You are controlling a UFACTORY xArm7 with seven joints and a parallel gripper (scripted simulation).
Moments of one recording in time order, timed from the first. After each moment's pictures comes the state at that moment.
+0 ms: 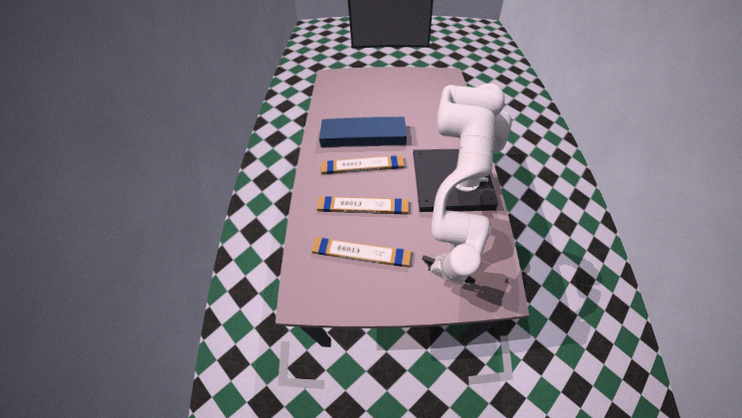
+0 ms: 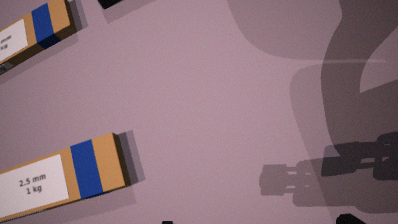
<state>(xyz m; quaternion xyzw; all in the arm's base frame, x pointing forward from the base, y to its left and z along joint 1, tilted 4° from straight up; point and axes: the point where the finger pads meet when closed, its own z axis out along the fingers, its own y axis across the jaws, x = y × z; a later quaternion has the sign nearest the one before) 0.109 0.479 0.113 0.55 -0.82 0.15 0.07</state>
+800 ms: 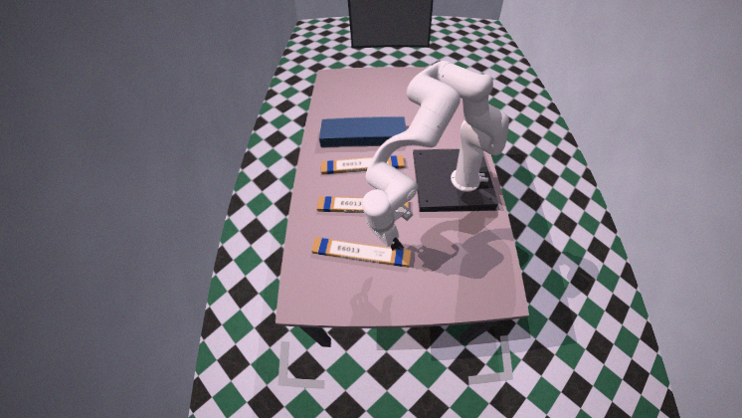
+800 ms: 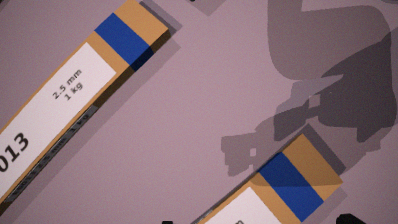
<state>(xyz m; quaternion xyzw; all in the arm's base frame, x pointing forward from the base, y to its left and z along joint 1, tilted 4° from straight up) 0.303 0.356 0.100 0.40 -0.91 0.10 0.06</state>
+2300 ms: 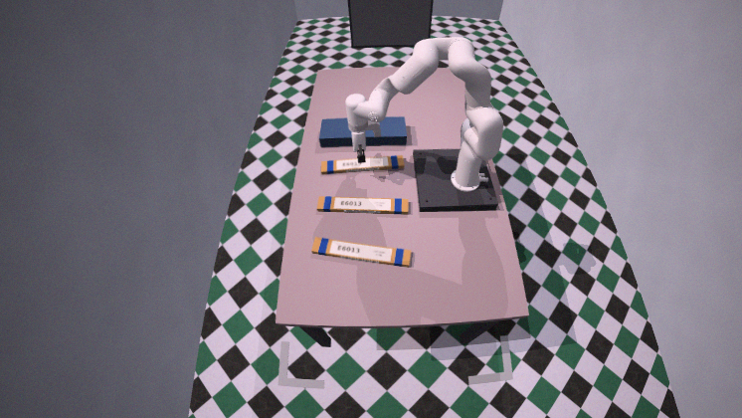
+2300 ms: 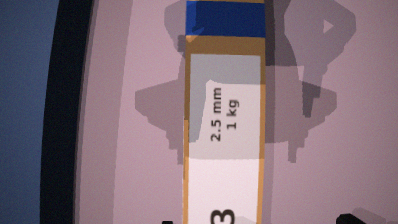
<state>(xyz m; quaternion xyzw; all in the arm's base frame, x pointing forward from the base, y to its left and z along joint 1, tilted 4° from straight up) 0.443 -0.045 0.088 0.10 -0.99 0.03 -0.01</state>
